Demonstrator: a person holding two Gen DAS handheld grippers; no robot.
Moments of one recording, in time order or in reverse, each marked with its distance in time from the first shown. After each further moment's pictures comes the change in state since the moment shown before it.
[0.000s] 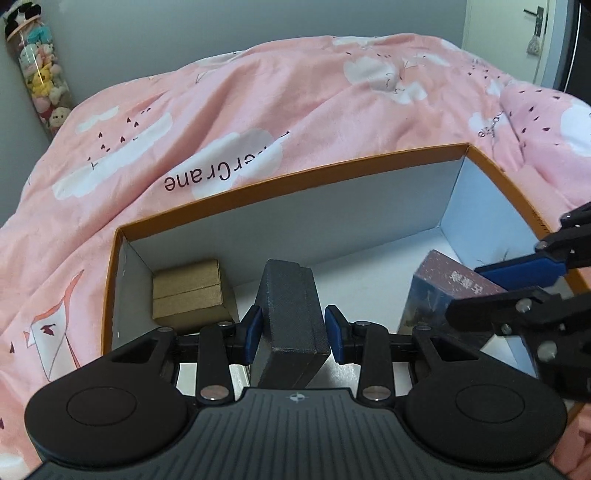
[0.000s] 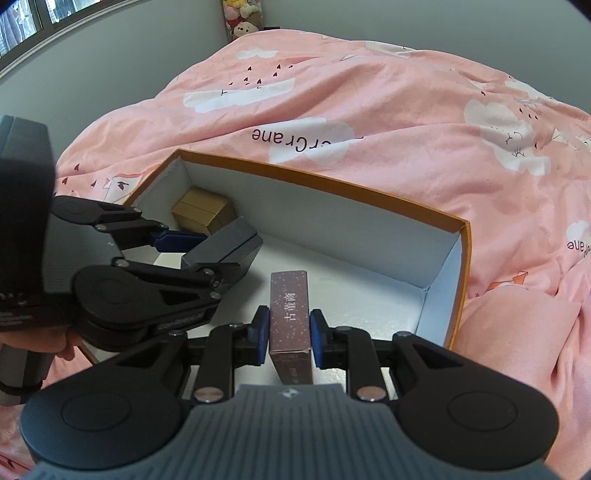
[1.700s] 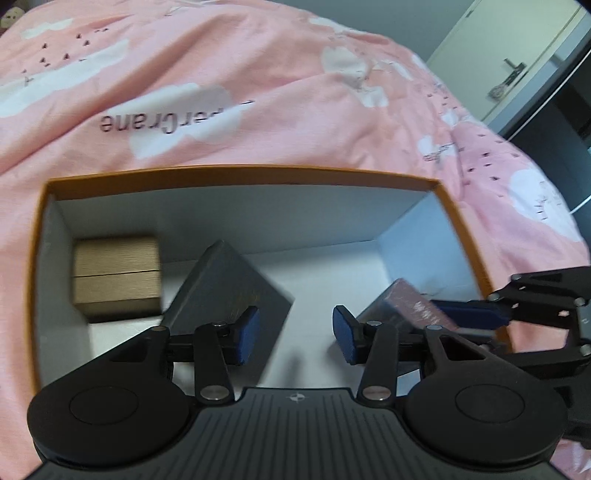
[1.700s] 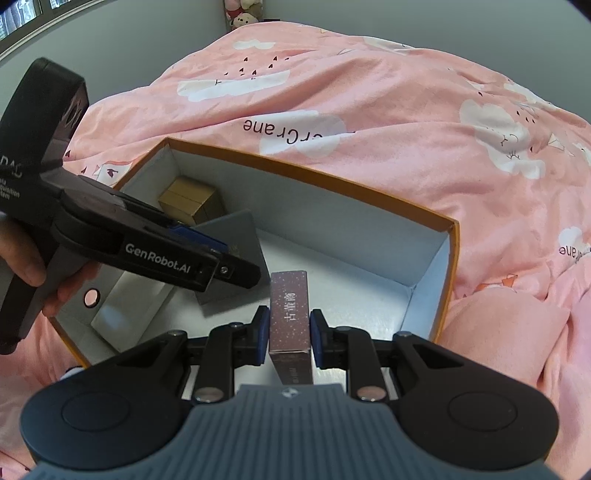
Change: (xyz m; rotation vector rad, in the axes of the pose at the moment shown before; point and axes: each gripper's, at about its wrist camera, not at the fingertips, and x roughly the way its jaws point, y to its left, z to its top) left arm 0.031 0.052 0.015 -0.201 0.128 -0.403; right arm 0.007 -0.007 0.003 -0.035 0.021 -0.027
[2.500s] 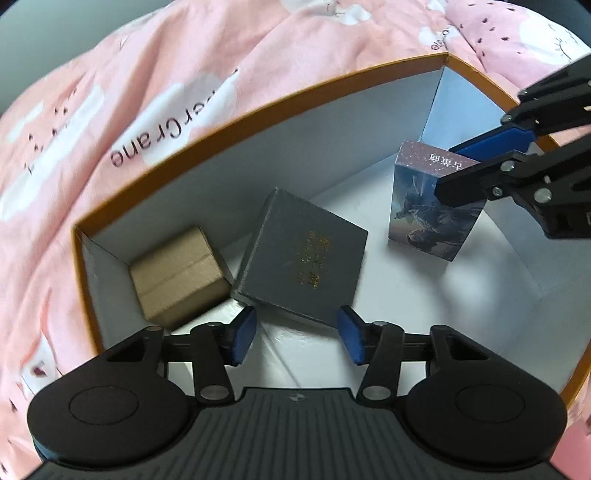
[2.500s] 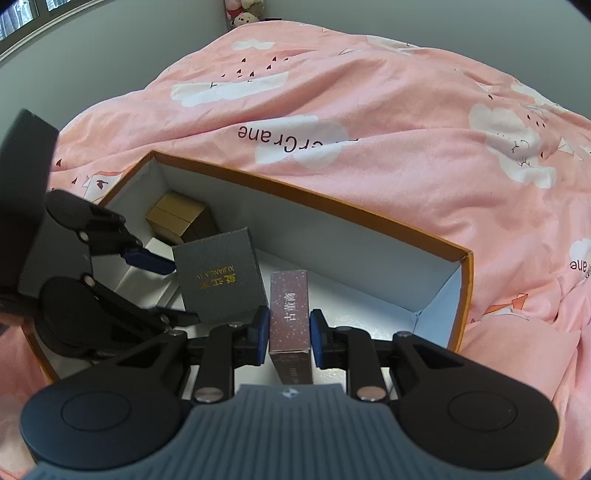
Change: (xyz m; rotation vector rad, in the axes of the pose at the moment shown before) left arm 0.009 -0.015 -0.022 0.415 0.138 0.291; right arm 0.020 -0.006 0.019 0.001 0.006 0.009
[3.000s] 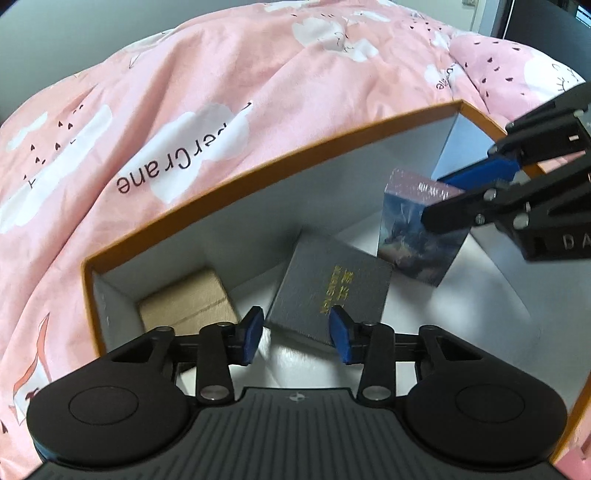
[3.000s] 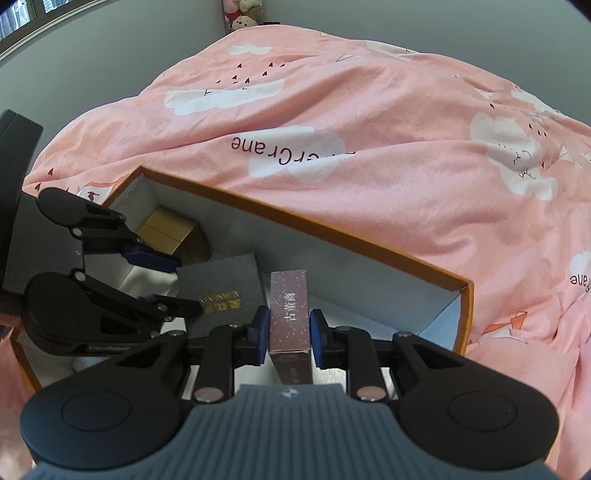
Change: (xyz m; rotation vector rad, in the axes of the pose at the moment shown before) left arm -0.001 0.024 0.006 -0.048 -0.108 -0.042; right arm 0.010 -0.003 0.016 0.004 -0.014 -0.016
